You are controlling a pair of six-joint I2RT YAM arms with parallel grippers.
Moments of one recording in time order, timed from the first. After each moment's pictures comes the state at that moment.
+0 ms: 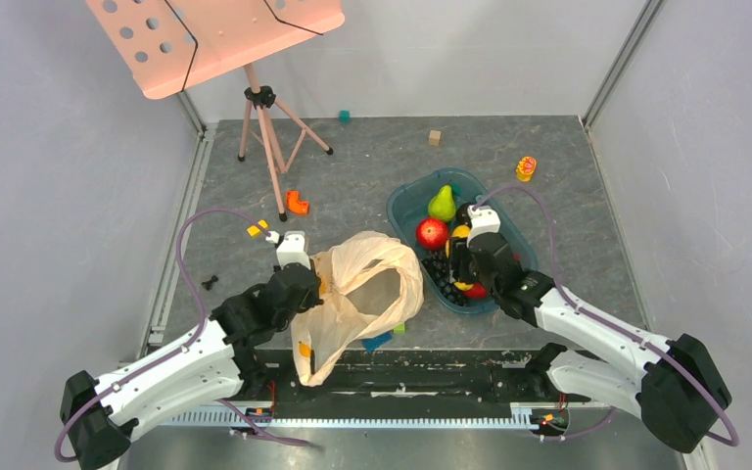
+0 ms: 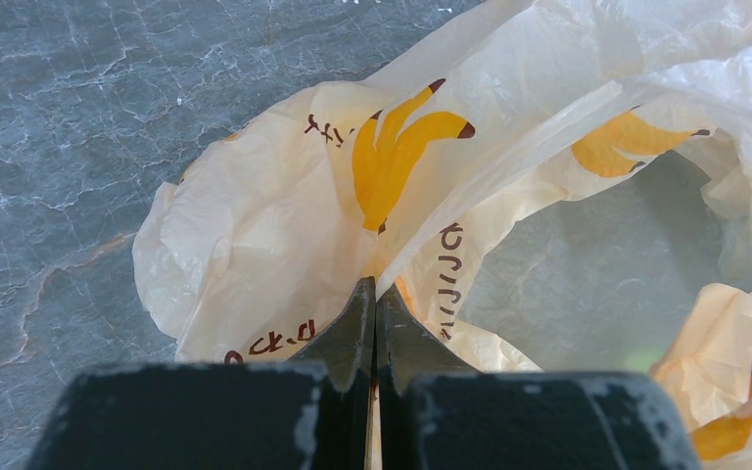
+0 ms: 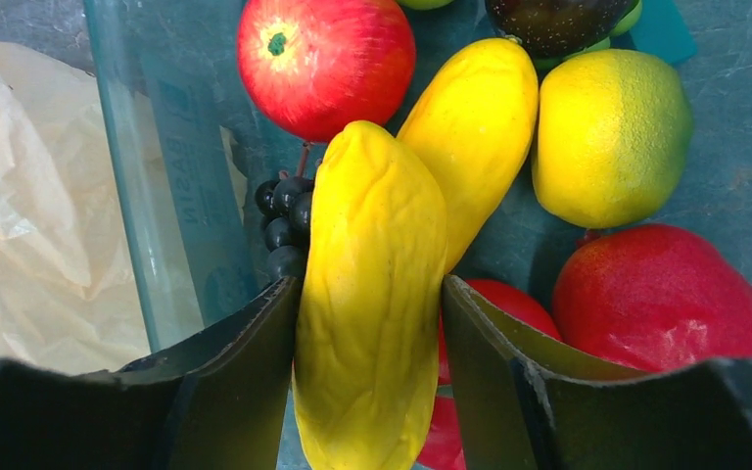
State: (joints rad) left arm -0.87 0.71 0.48 -0.45 -0.52 -0.64; right arm 0.67 1.02 0.52 -0.14 0.29 0.36
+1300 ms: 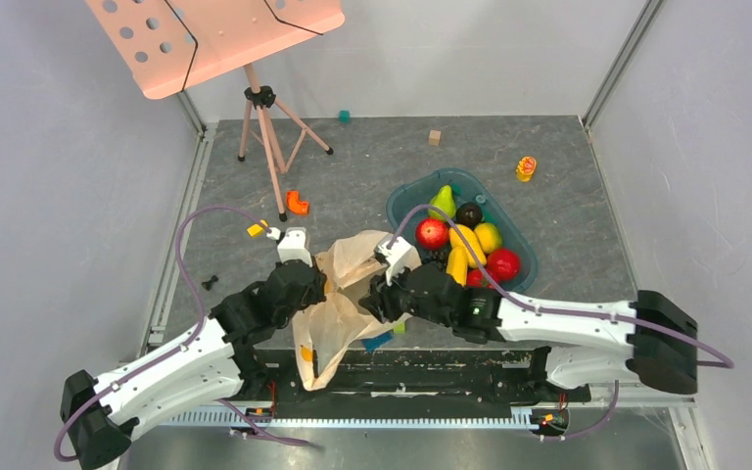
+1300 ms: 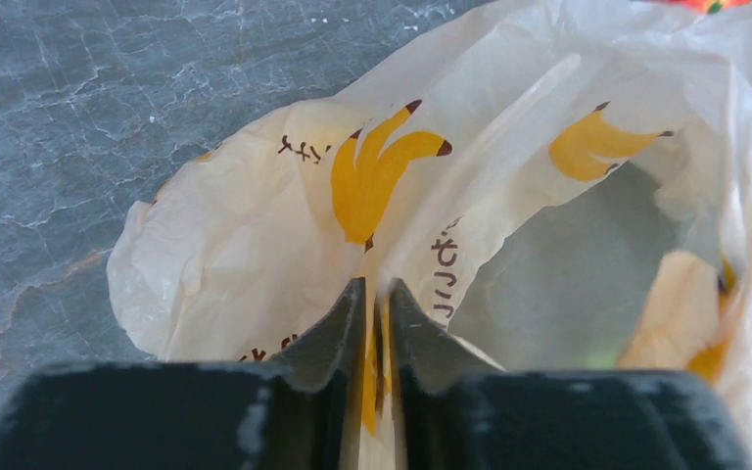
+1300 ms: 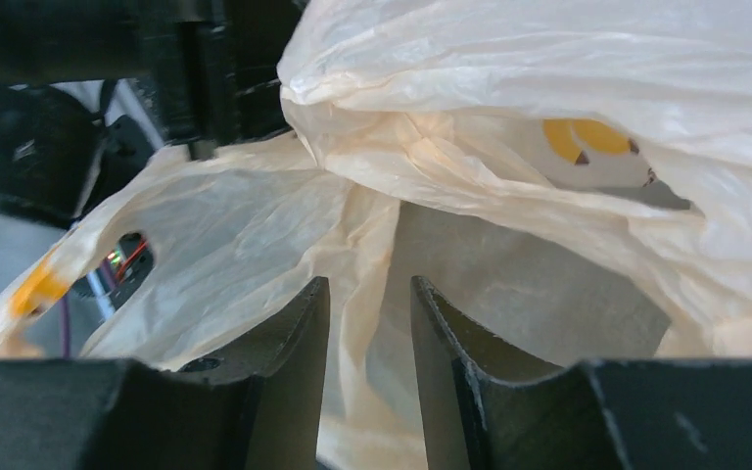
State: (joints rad) left arm -0.87 0.72 0.50 -0.42 -0.49 -0.63; right arm 1.21 1.20 0.70 0.13 0.15 0.36
